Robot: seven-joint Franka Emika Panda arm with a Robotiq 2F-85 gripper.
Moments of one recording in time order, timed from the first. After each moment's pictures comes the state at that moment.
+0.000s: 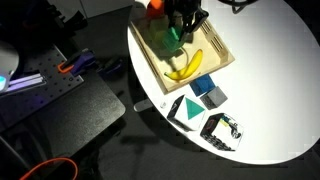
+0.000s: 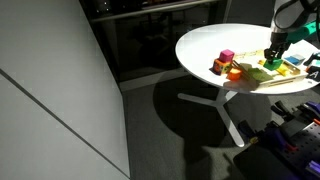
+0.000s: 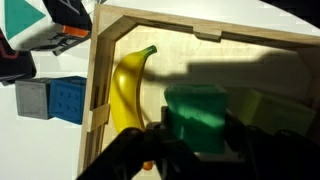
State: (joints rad) arm -0.12 0.31 -0.27 -2.31 -0.31 2.50 -0.01
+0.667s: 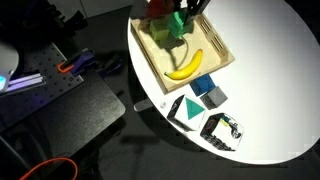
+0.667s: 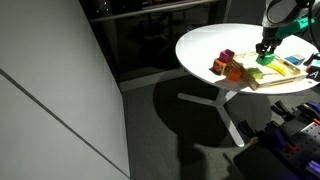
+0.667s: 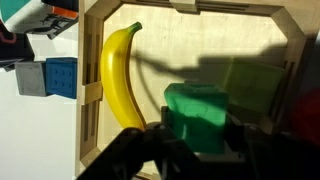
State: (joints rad) arm -0.08 0.30 -0.25 -2.25 -0.31 2.46 0.09
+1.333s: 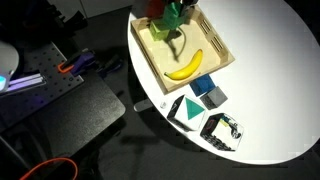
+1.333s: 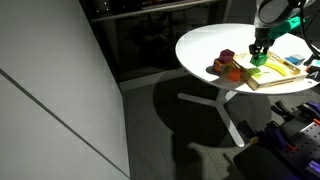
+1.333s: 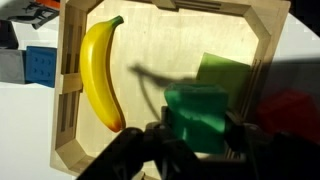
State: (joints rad) arm -0.07 0.31 -0.19 -2.22 -0.31 2.40 0.10
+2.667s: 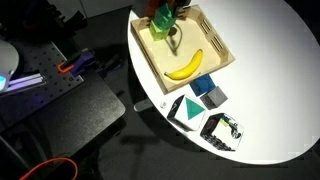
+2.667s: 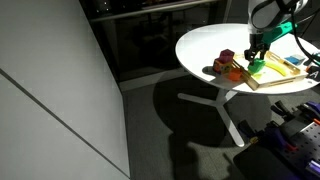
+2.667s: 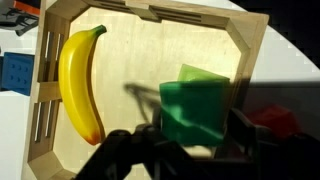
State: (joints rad) arm -0.06 0.36 -0.15 -2.20 -0.31 2.35 0.12
